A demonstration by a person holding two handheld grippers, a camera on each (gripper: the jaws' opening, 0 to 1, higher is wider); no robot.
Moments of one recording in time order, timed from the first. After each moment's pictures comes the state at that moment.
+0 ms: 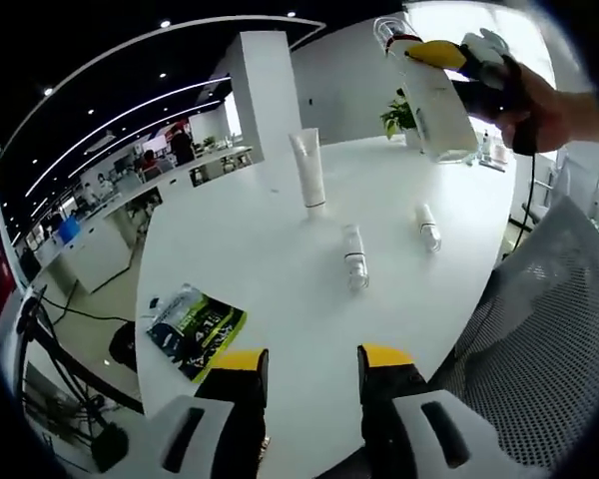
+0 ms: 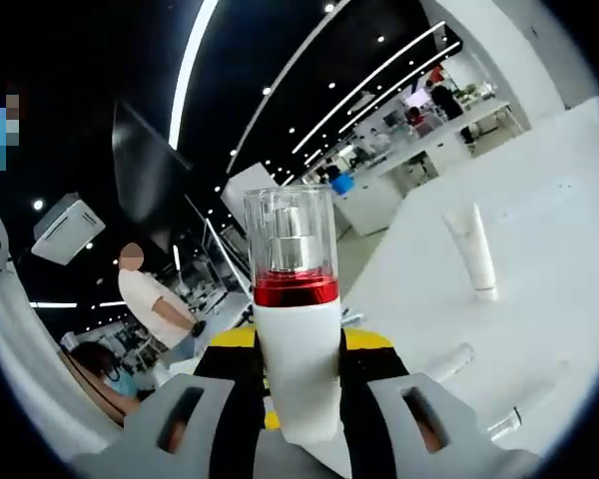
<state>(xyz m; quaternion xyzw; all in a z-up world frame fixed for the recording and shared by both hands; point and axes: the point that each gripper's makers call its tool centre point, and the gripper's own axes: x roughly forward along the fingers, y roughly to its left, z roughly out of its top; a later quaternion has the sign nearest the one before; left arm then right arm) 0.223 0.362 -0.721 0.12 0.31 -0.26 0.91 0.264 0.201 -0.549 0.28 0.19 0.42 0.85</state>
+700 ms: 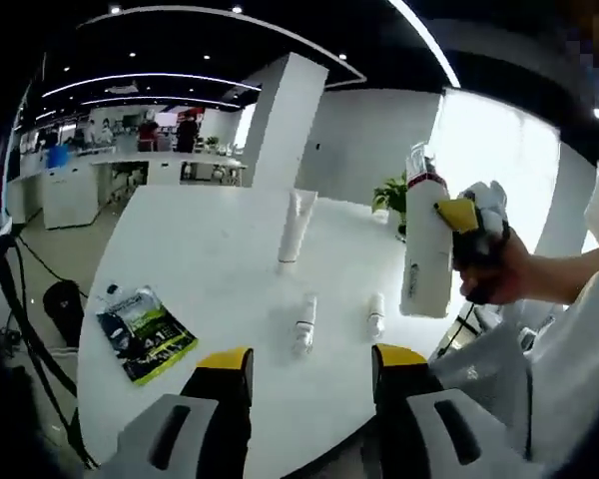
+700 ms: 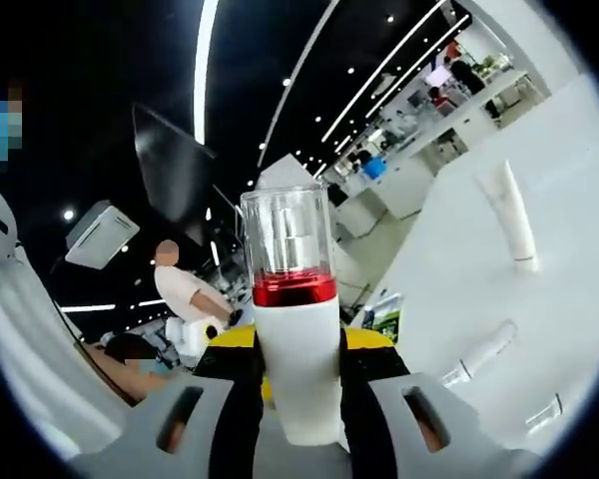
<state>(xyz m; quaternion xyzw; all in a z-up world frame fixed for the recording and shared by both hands) 0.214 0.315 -0.626 -0.20 0.25 -0.37 0.87 0.244 0.232 -0.564 0.30 0.20 0.50 0.79</state>
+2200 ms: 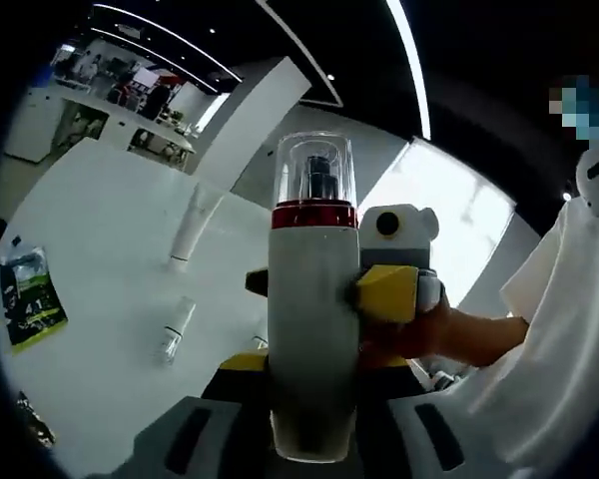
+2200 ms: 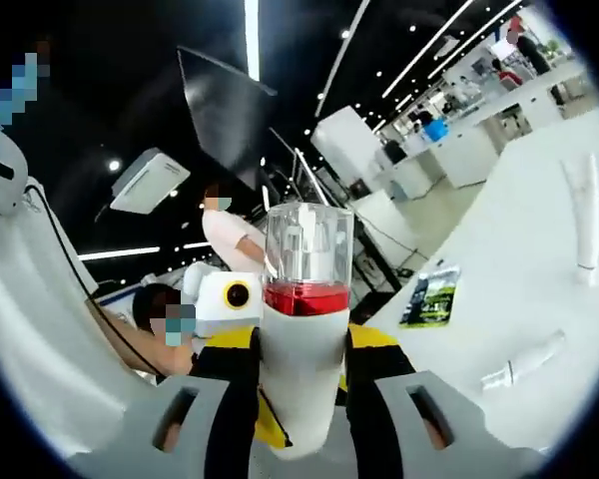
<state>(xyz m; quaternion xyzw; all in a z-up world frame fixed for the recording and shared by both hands) 0.180 0.226 -0.615 -0.23 0.28 -0.44 0.82 0.203 0.274 -0.564 0.20 0.23 0.61 0.73</state>
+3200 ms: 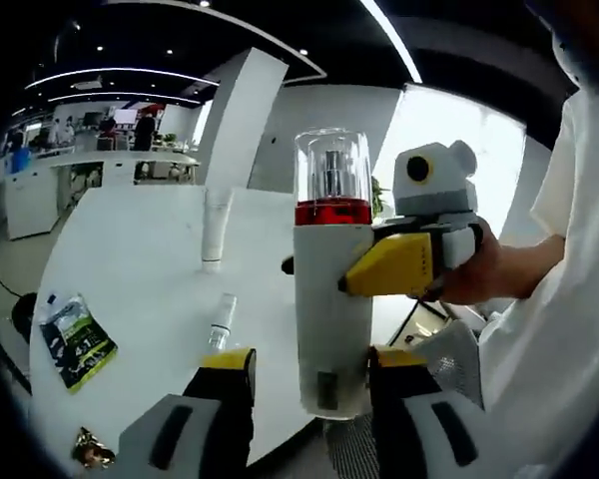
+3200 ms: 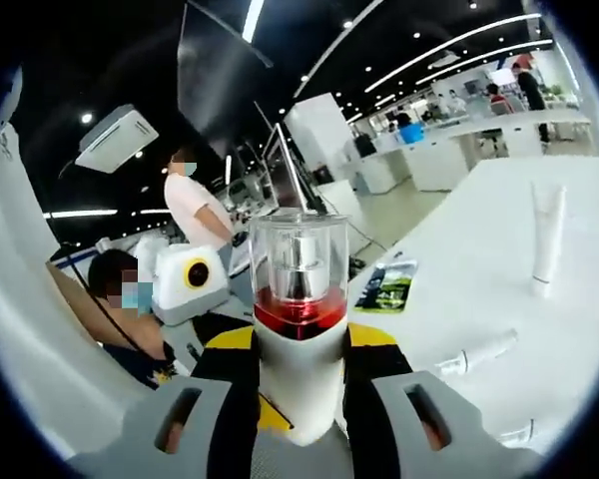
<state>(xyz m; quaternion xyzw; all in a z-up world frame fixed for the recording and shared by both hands) 0.181 0.250 -0.649 -0.07 0.28 -0.40 0.87 0.210 0.251 -0.584 0.13 0.23 0.55 0.79</state>
